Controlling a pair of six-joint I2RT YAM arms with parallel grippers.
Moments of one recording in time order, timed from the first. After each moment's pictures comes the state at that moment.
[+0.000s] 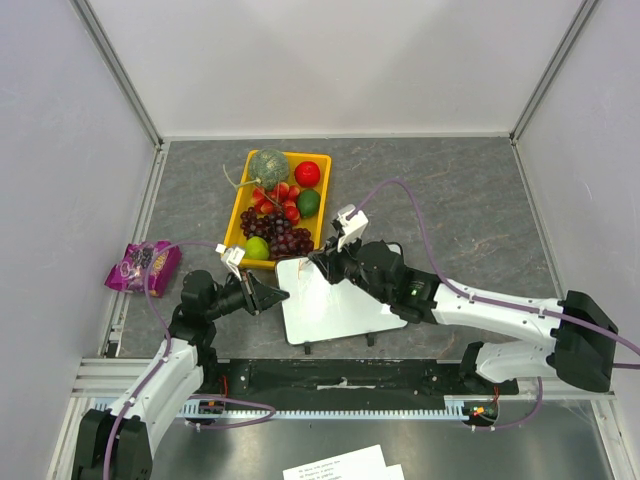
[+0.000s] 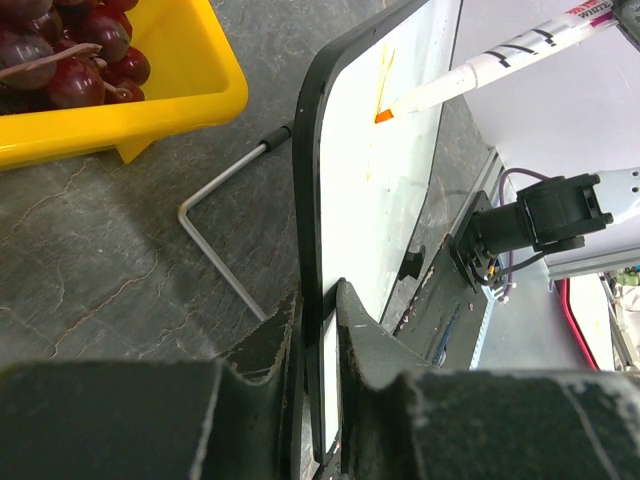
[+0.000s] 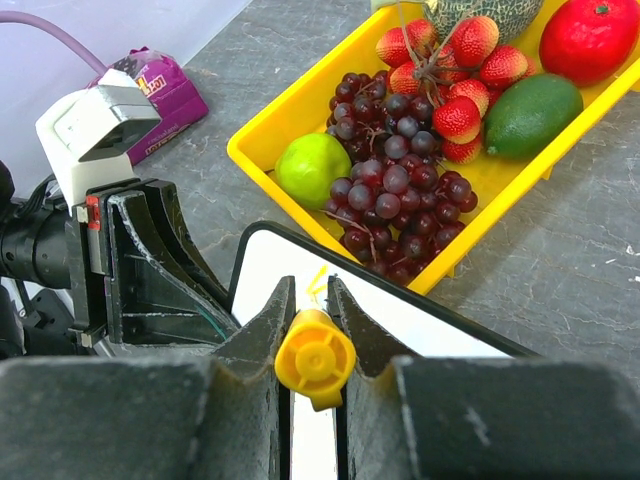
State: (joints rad) left arm -0.20 0.65 0.06 0.30 0.80 -0.60; right arm 1.08 1.26 0.81 0.24 0.29 0.34
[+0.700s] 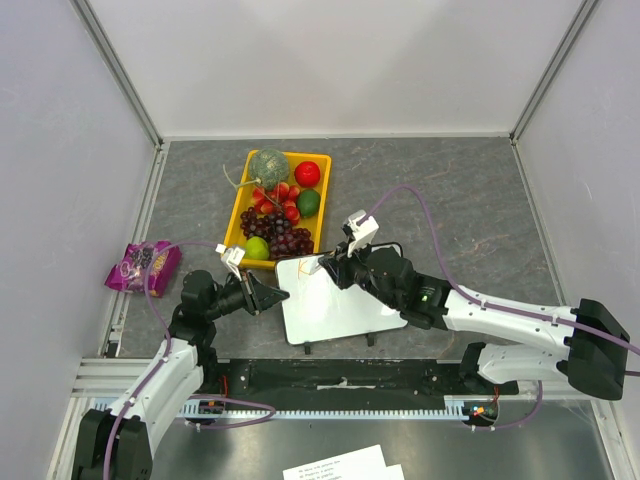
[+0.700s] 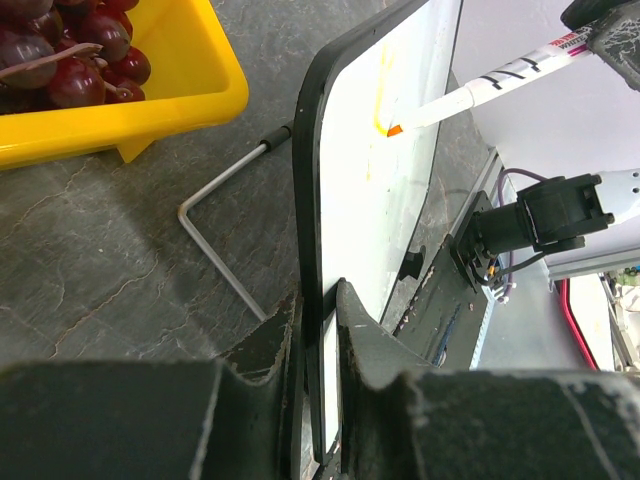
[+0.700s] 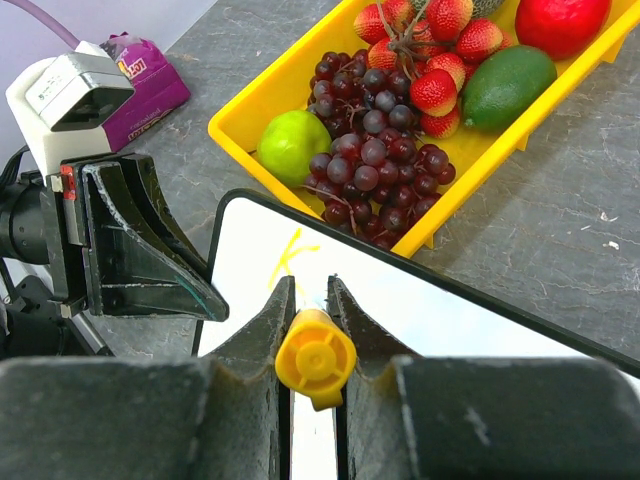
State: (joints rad) left arm -0.20 0.65 0.06 0.30 0.80 -0.60; right arm 1.08 1.18 0.74 0.20 0.31 0.35
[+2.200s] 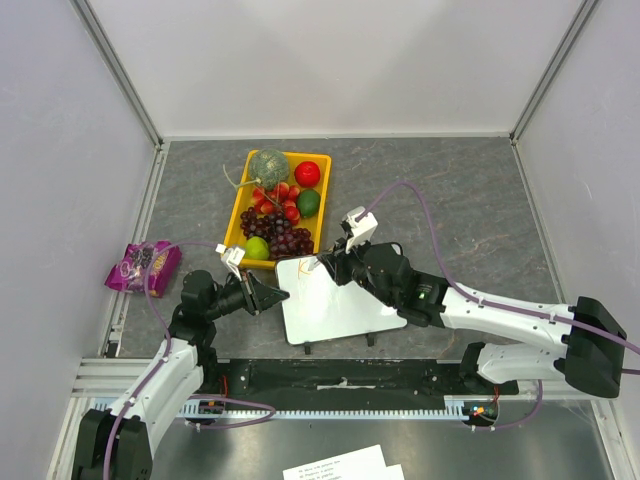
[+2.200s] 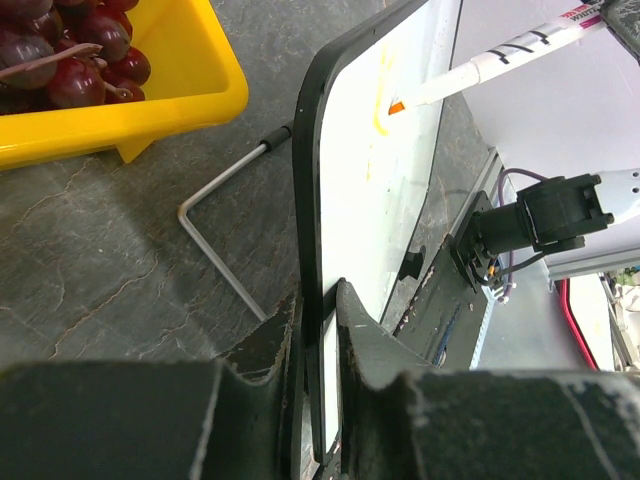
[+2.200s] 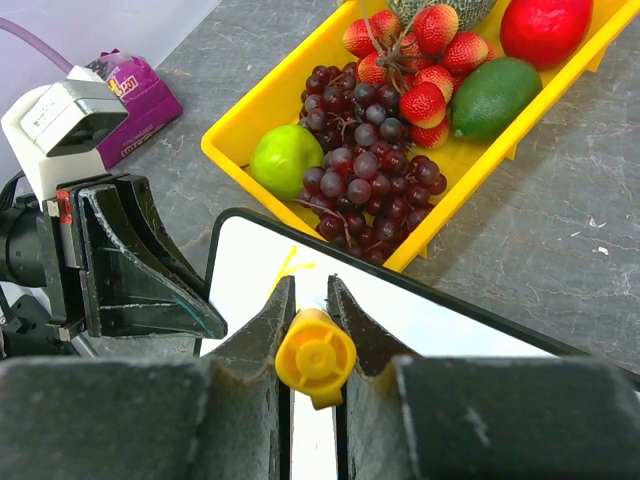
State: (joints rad) left arm -0.20 0.65 0.06 0.30 0.80 -0.60; right arm 1.09 1.20 0.77 0.20 0.34 0.35
